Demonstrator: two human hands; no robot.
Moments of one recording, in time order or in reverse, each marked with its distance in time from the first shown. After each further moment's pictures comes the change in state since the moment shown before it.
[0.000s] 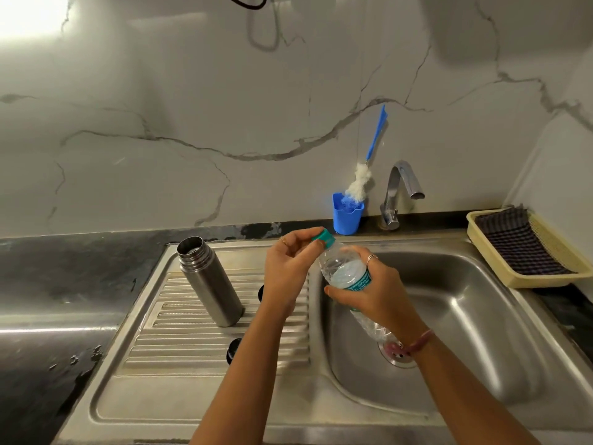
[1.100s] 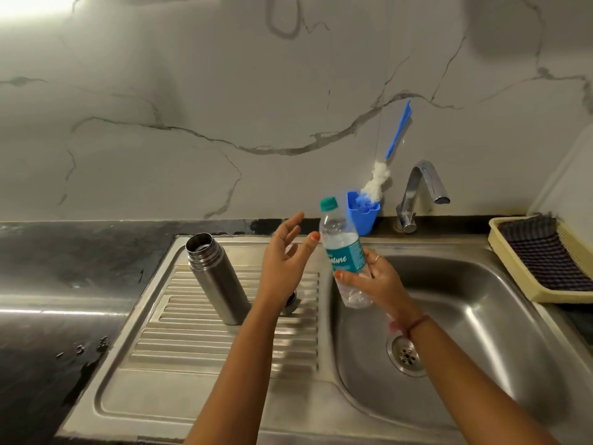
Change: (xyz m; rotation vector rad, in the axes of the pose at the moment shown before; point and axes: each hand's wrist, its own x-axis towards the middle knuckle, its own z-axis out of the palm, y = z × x) left_hand 0.023 -0.011 -0.033 0.270 0.026 0.050; right_hand 0.044 0.051 0.015 0.354 -0.157 0.273
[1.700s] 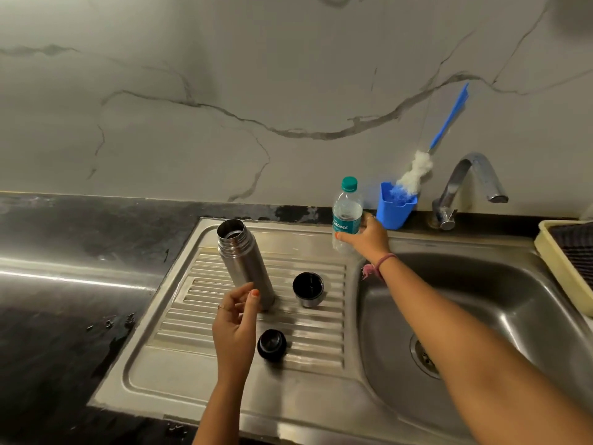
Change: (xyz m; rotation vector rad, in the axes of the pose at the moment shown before) left_hand -0.086 -0.089 -0.092 -0.018 0.491 -0.071; right_hand 0.129 0.018 0.054 -0.368 0.235 0.073
